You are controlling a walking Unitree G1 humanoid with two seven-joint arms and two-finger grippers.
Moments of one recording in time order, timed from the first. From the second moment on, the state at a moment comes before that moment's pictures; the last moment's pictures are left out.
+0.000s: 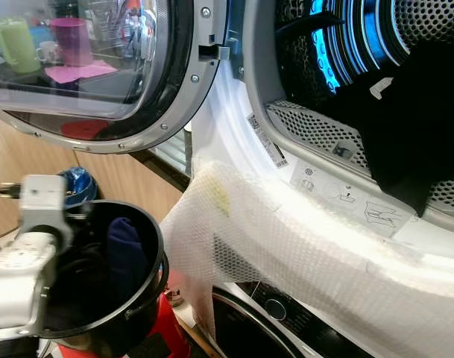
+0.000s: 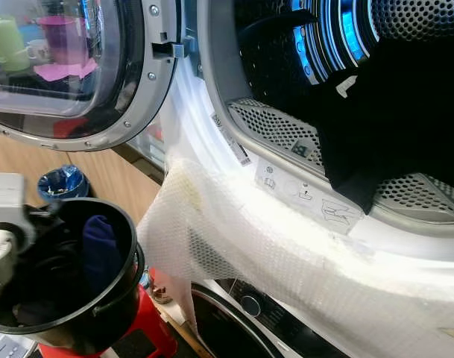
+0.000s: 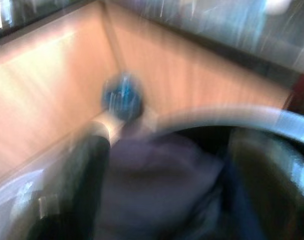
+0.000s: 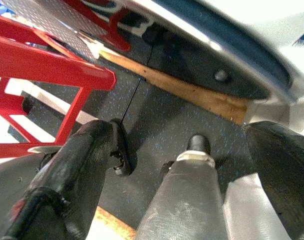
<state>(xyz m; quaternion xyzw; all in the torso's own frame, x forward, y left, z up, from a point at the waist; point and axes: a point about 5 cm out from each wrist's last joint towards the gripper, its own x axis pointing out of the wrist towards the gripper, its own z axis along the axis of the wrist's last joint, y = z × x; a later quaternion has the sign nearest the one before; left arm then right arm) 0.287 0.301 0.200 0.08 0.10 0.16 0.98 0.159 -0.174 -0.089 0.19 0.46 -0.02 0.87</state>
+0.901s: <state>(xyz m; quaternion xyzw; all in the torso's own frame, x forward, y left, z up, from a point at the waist) 0.309 0.317 0.168 0.09 0.18 0.09 0.98 0.178 -0.198 -0.083 0.18 0.40 -0.19 0.88</state>
